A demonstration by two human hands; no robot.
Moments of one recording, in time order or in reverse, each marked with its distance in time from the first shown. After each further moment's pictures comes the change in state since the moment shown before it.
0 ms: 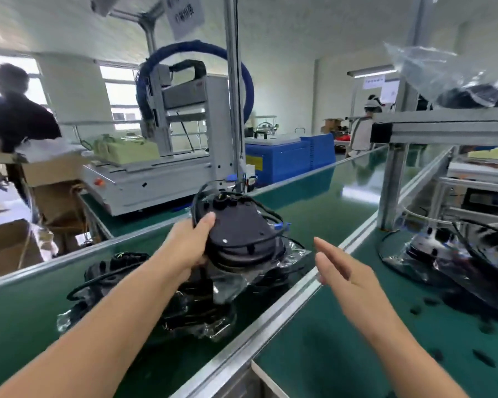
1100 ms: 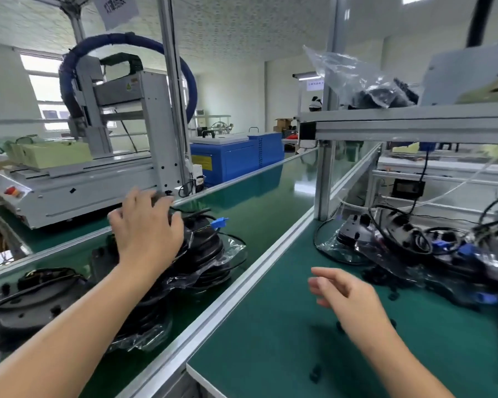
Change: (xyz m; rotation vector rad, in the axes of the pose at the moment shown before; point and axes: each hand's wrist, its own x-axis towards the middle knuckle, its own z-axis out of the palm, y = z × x) left_hand -0.007 0.011 0.059 0.907 0.375 0.728; right_hand -0.042 0.050 -0.088 0.010 0.256 0.198
